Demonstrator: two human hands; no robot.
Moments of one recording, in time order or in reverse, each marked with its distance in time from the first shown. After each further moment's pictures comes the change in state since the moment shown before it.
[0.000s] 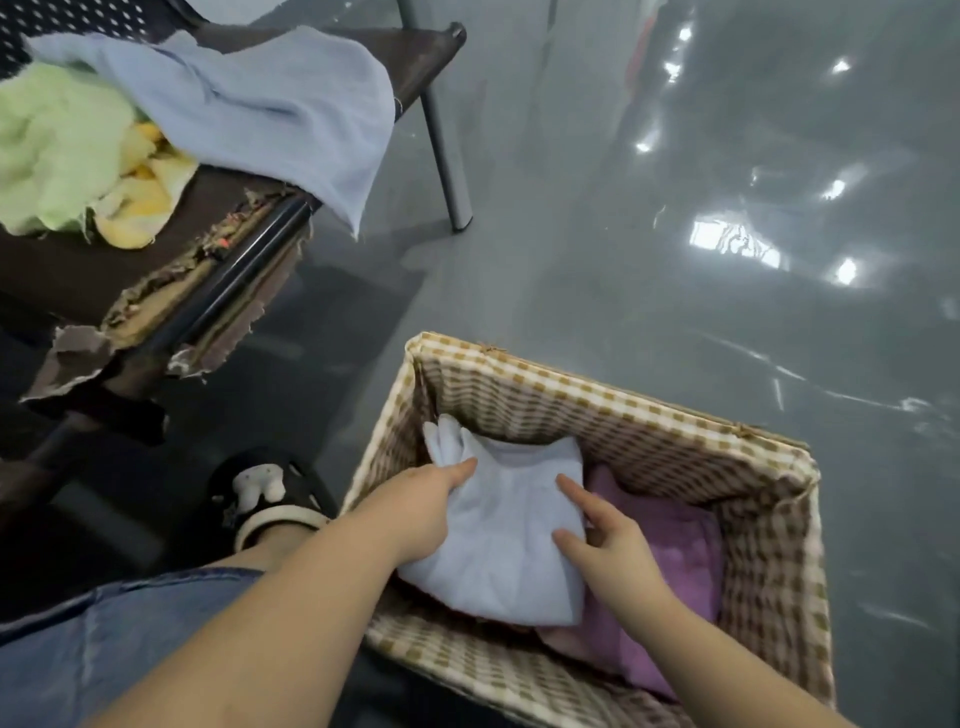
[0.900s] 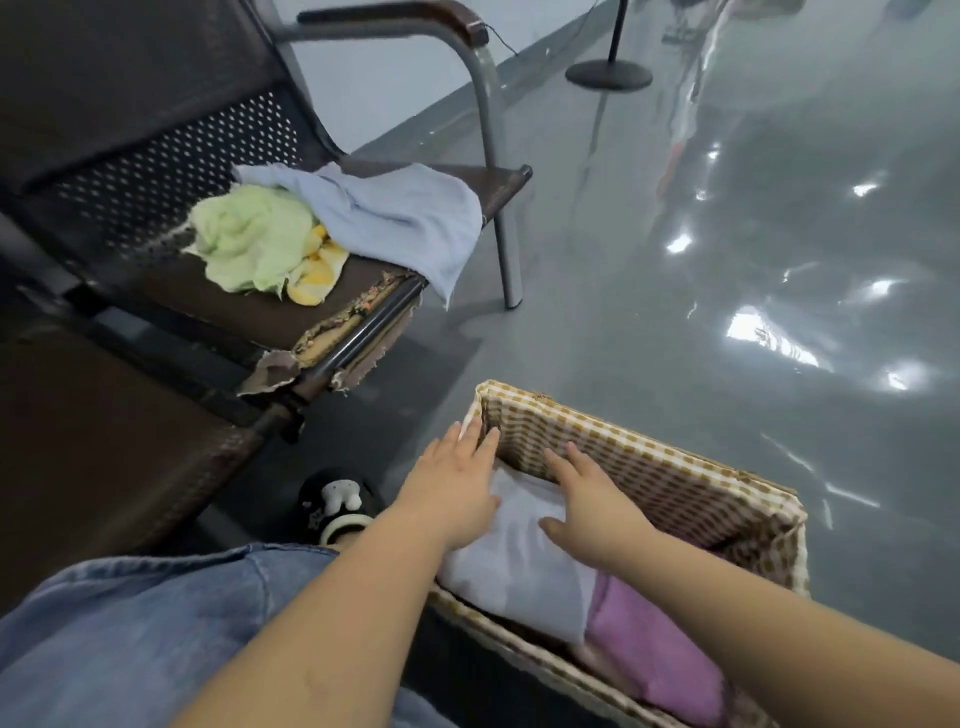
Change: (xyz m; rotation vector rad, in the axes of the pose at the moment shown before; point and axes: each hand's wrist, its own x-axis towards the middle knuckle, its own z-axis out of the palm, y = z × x) left_hand -0.076 0.009 -0.025 0.241 0.385 0.002; right_hand -0.028 -0.116 0.022 -1.035 -0.176 -0.326
